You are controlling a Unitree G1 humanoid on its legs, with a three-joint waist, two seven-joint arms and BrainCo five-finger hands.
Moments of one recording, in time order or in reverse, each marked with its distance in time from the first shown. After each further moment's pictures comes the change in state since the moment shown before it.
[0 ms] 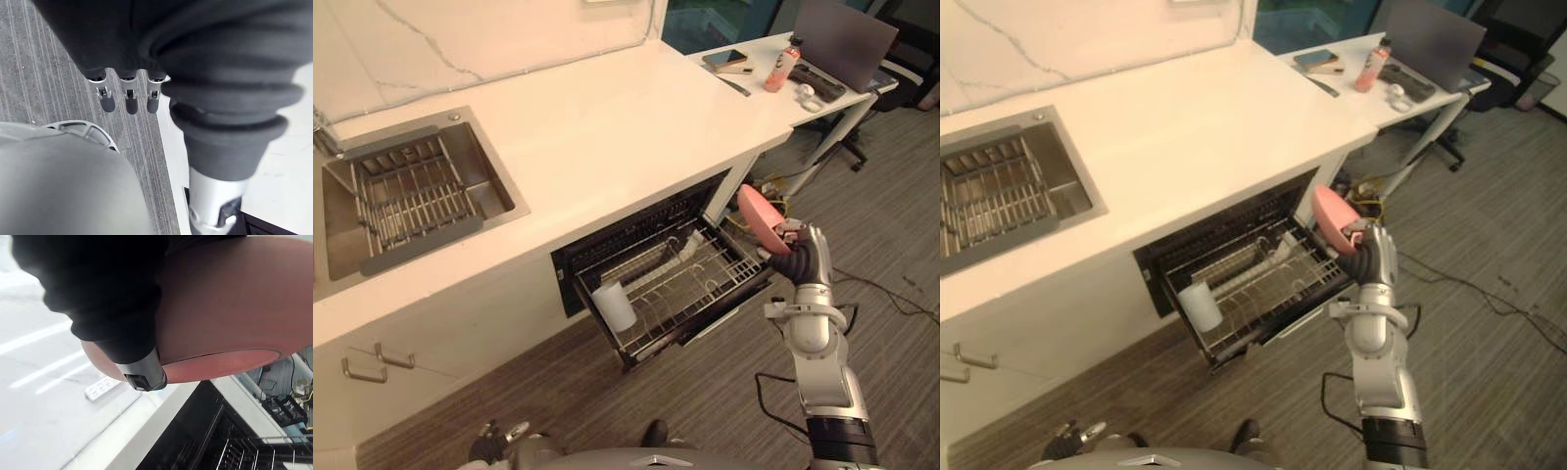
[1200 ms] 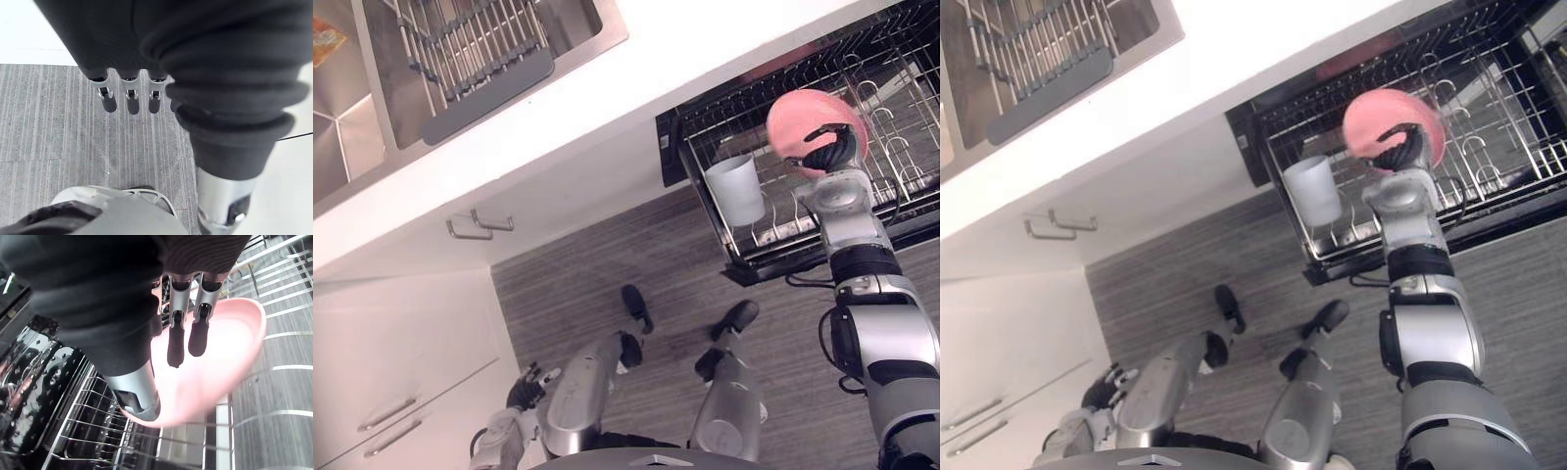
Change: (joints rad) left arm -0.133 -0.042 -0.176 -0.093 -0.183 0.022 -0.077; right arm -0.910 -0.337 0.137 0.987 0.472 0.157 0.023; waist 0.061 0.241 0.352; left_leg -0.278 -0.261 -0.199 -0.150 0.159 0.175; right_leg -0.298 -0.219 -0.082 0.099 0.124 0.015
